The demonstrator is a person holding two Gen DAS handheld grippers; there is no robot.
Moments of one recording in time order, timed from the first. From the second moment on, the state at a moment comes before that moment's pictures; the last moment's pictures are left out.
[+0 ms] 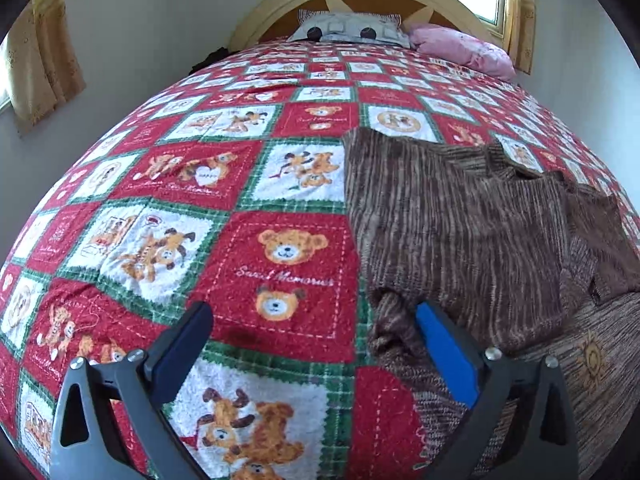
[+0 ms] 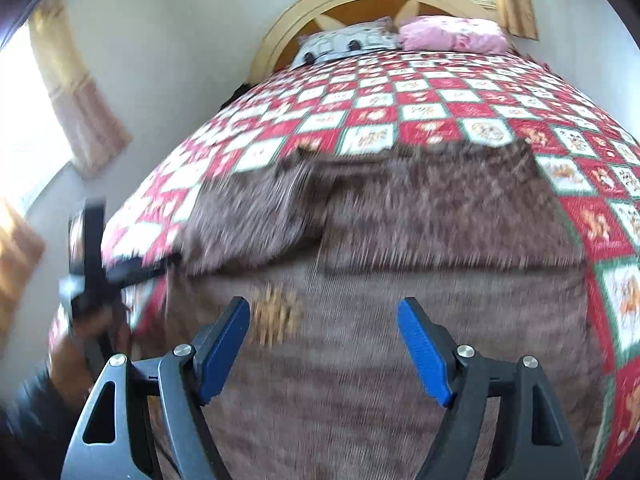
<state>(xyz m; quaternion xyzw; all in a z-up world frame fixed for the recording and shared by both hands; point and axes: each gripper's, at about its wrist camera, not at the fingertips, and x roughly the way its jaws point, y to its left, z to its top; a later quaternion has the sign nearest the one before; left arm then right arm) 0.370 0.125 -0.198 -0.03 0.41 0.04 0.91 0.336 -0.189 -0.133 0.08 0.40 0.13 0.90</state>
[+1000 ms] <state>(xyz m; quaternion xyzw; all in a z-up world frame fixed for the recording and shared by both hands) 0.376 0.145 -0.204 -0.10 0.40 0.02 0.91 0.413 -0.120 -0.128 0.06 0.44 0.14 0.88</state>
